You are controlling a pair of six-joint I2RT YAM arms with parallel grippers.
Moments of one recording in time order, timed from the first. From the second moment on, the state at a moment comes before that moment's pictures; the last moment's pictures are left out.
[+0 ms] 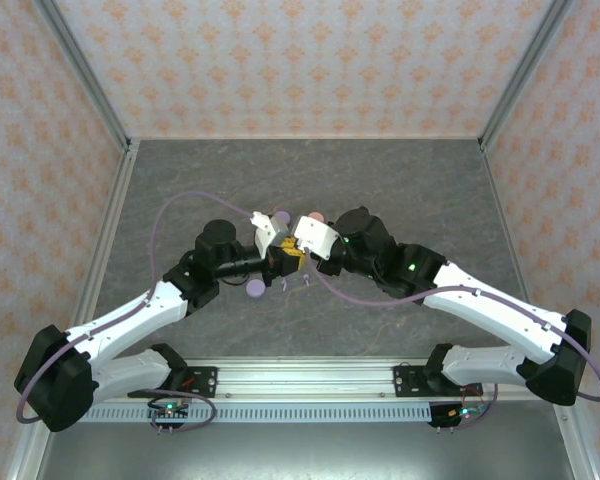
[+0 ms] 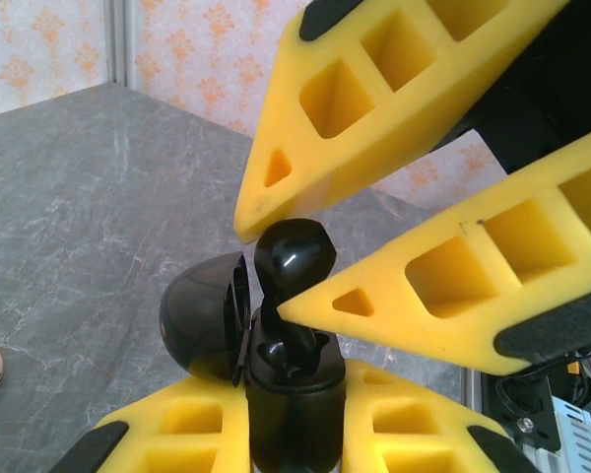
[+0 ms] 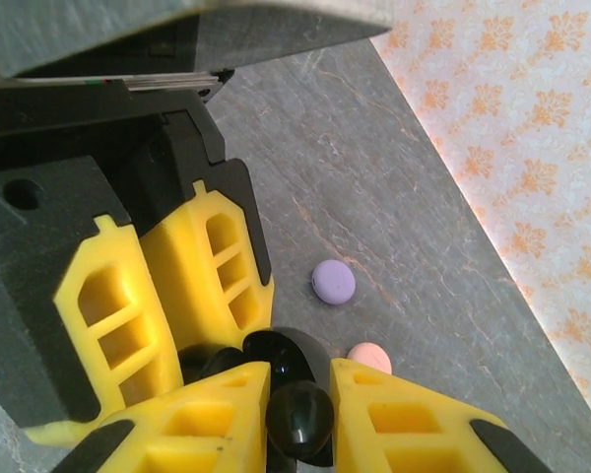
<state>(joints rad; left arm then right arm) -0.61 1.10 0.64 0.22 0.57 -0.12 0.96 1.16 1.09 -0.45 0.09 -0.48</state>
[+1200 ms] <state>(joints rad) -0.61 1.10 0.63 0.31 0.55 -0.13 0.84 1.12 1.14 -0.49 -0.16 -0.26</state>
